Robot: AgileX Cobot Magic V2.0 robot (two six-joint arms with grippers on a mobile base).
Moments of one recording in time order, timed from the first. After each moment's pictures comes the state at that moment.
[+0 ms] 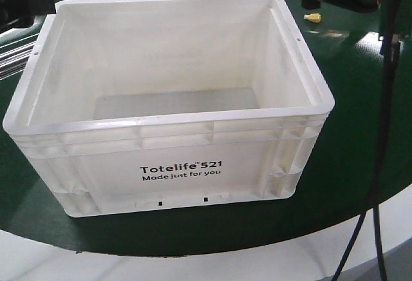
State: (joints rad) left arm -0.13 1.21 -1.18 -0.16 0.59 -0.03; right arm 0.32 1.35 -1.40 0.19 0.70 -0.11
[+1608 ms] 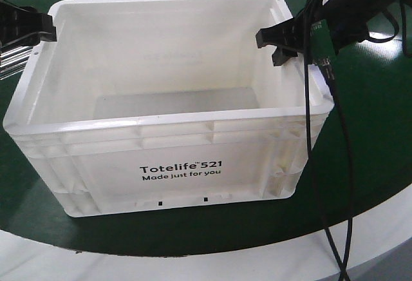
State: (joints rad) left arm -0.13 1.29 -1.22 -0.04 0.75 -0.14; right arm 0.32 1.71 -1.54 0.08 1.00 0.06
